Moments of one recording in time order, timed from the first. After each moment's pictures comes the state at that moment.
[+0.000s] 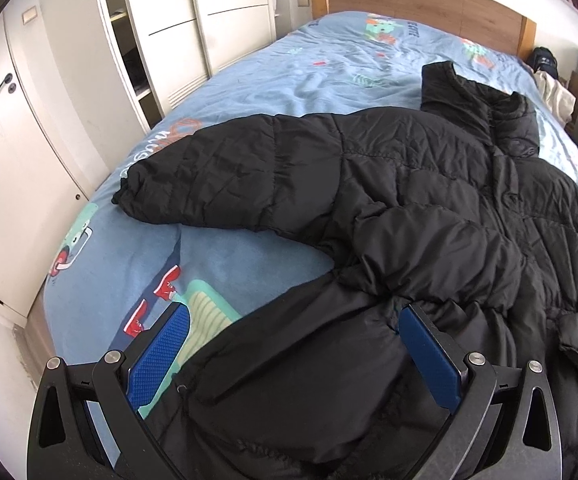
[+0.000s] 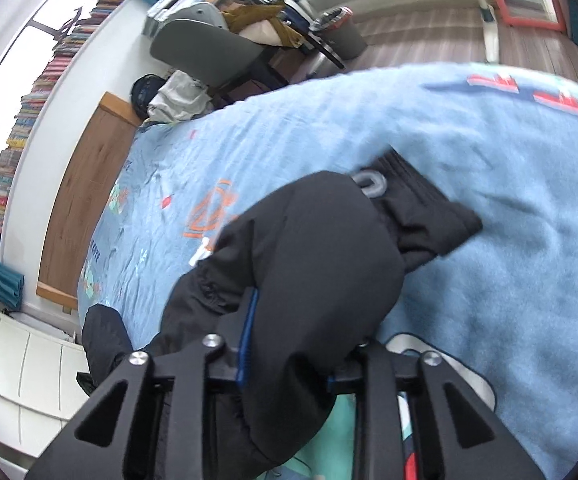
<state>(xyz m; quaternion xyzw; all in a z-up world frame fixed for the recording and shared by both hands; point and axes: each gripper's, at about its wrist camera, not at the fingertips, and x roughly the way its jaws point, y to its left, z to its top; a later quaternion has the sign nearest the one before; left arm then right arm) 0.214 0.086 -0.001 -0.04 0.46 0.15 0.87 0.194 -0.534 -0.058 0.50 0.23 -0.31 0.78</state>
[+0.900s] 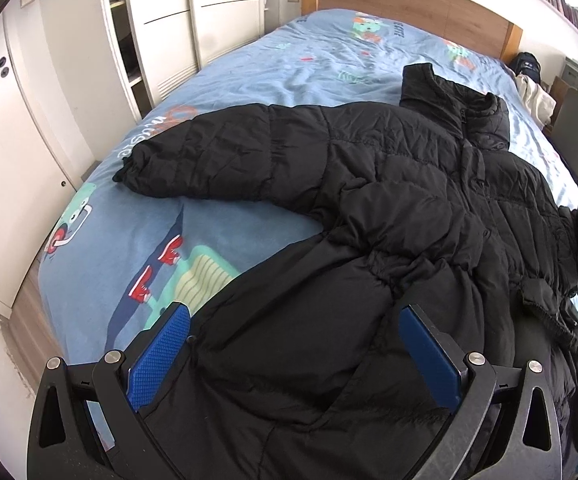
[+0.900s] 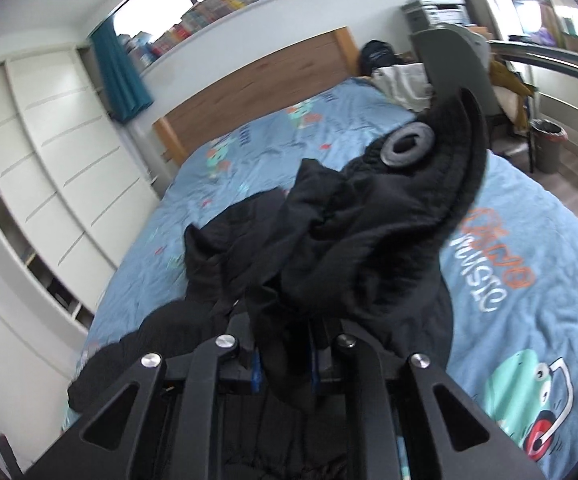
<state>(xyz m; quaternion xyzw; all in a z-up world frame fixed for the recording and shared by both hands) 0.163 0.092 0.016 -0.07 0.47 0.12 0.87 0.308 -0.286 0.097 0.22 0.28 -0.06 0.93</state>
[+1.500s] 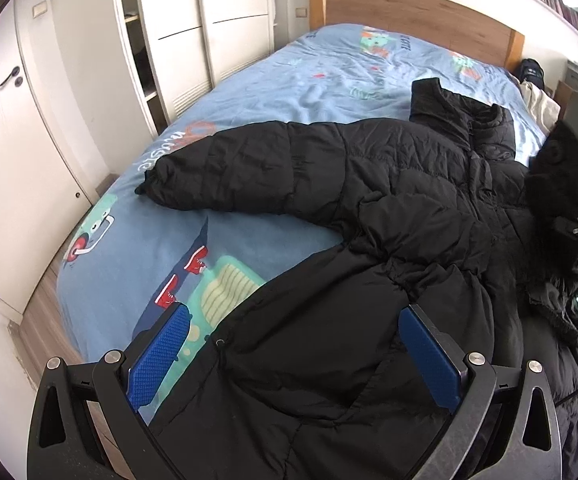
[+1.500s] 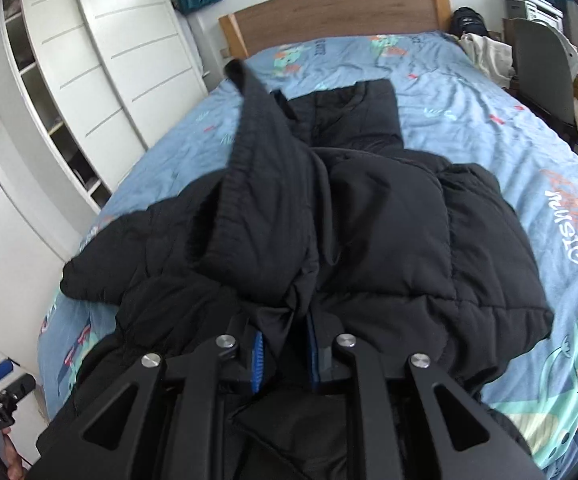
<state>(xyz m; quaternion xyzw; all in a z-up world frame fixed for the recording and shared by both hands) 0.146 0.097 0.031 -0.05 0.45 0.13 0.88 0.317 -0.128 0.014 0.11 0.40 0.04 0.91</state>
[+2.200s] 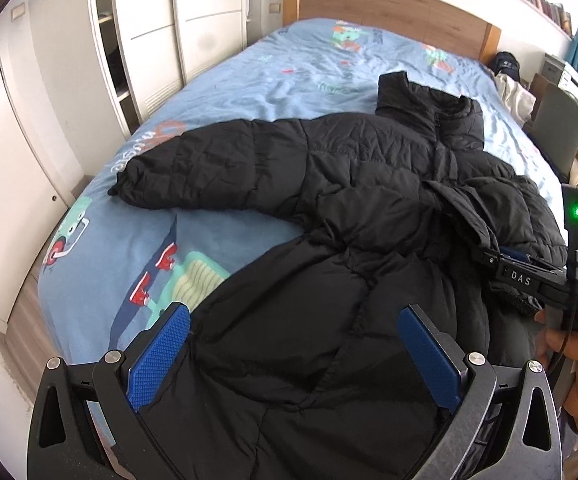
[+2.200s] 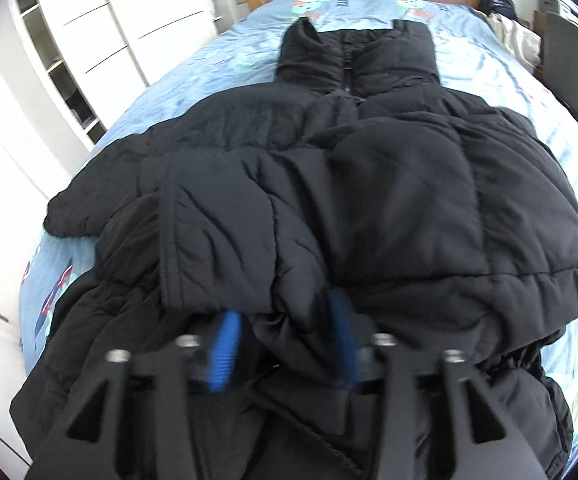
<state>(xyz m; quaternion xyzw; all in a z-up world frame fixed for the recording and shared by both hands) 0.147 0.076 0.038 -0.06 0.46 0.09 0.88 0.322 -0.078 -0.039 0.06 0.48 0.06 0.87</state>
